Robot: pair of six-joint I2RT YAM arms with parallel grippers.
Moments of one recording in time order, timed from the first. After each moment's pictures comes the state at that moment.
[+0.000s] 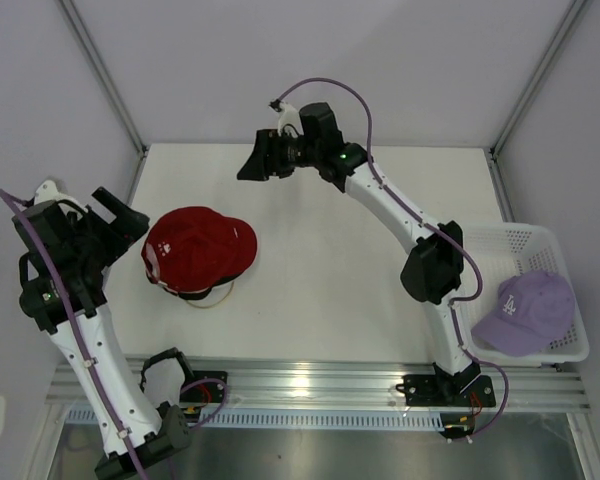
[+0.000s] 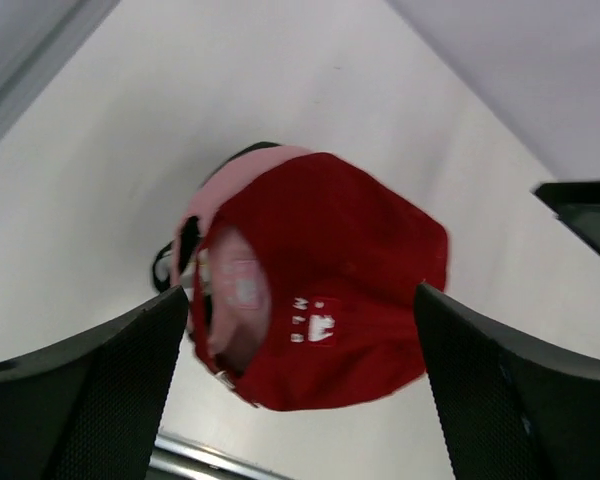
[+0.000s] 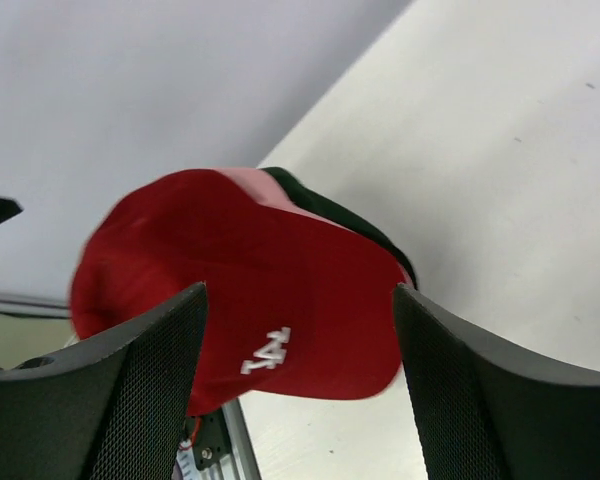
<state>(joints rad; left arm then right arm) 0.49 0.88 1.43 -1.15 0.21 -0.40 0.65 2.18 2.21 -0.37 -0.63 0.48</state>
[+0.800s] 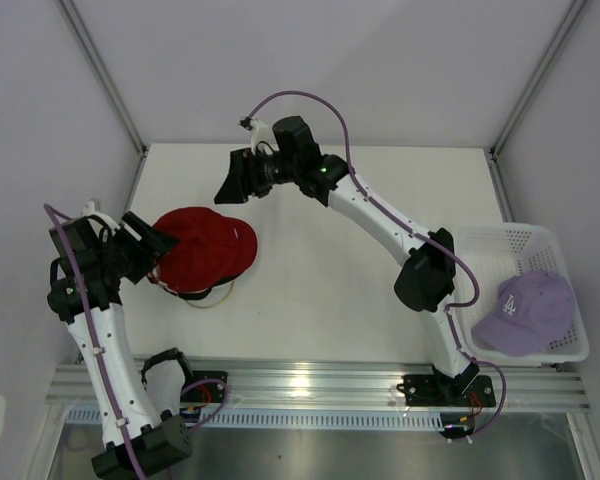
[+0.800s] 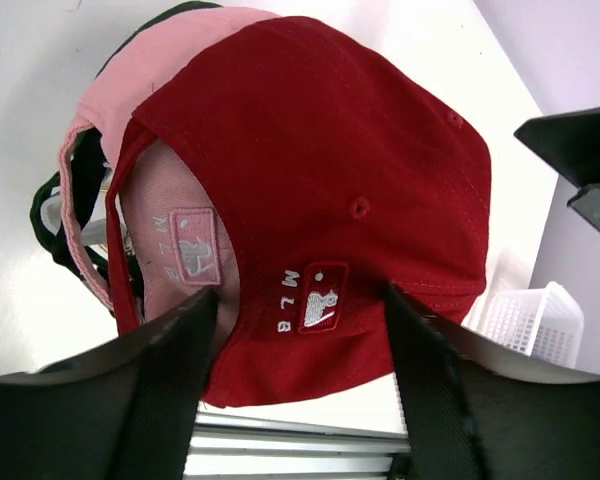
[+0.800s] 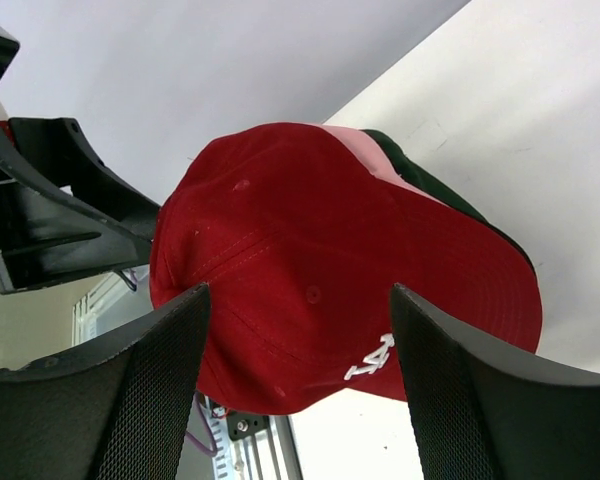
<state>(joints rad) 0.45 0.81 1.13 -1.05 0.48 -0.46 0.78 2.17 2.22 -0.39 -0.65 0.46</state>
